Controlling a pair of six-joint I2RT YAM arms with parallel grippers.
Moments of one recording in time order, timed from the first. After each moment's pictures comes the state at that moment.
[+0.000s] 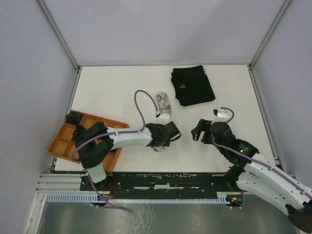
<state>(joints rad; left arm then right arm) -1.07 1.74 1.05 -0.51 -0.52 -0.83 0.74 0.70 0.57 -0.49 0.36 0.69</state>
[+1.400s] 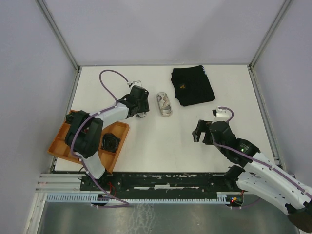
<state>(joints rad) -0.49 1.74 1.08 -0.17 -0.29 -0.46 0.74 0.71 0.61 -0.57 0.38 0.64</state>
